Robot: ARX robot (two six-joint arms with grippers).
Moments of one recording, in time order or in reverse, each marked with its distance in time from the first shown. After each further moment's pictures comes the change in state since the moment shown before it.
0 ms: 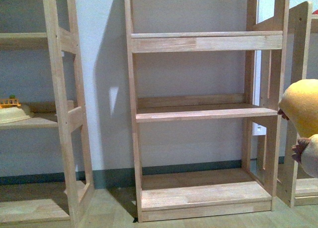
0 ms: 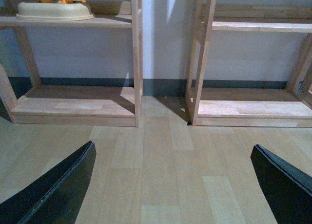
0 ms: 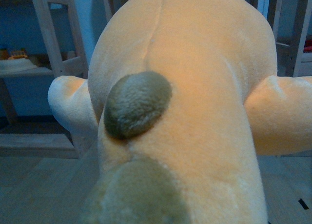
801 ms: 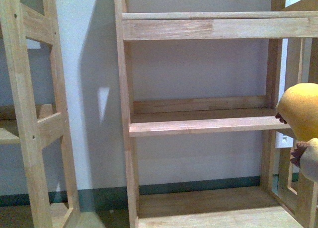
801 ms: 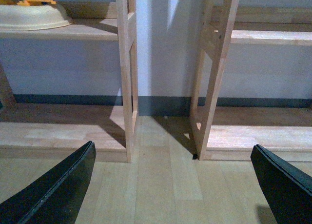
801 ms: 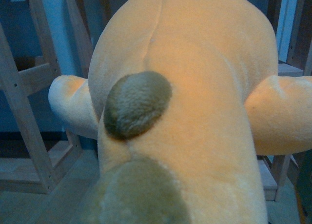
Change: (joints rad) left arm 0.000 0.000 0.000 0.000 0.000 0.000; right arm 0.000 0.000 0.000 0.000 0.000 0.000
